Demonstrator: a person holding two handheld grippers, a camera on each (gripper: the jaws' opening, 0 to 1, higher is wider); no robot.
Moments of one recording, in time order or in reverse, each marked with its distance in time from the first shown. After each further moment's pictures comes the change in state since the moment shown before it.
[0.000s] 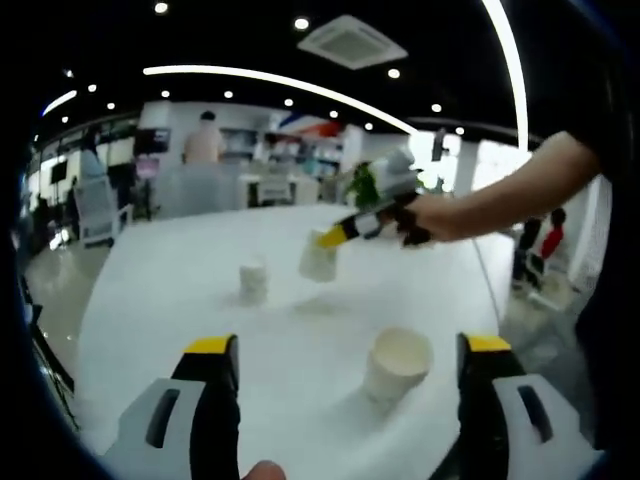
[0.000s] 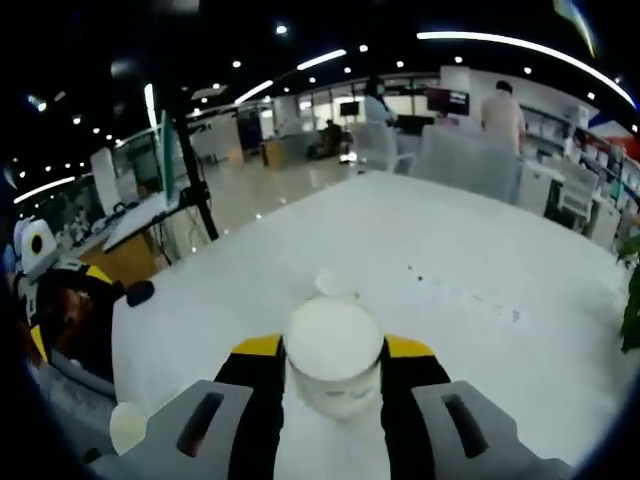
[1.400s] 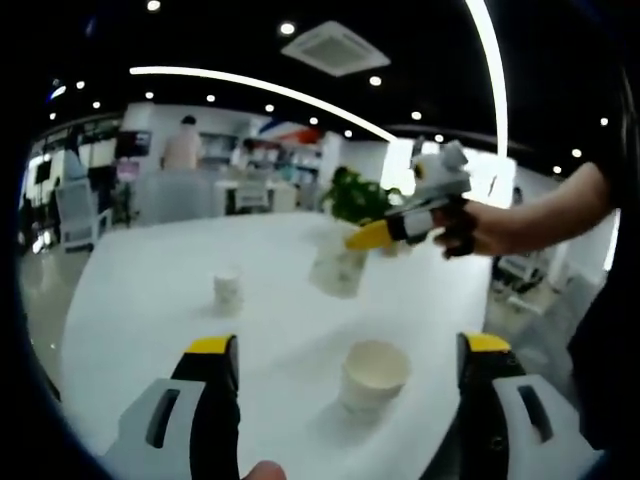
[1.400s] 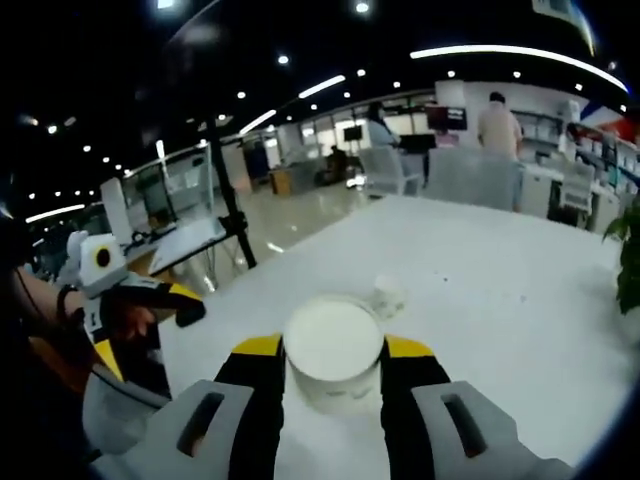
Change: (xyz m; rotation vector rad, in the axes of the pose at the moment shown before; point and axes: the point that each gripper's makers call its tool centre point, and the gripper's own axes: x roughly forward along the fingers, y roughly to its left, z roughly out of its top) left arm 0.007 -0.022 0.008 0.007 -0.023 -0.105; right arm -0.086 0.086 0.000 0.074 -0.119 0.050
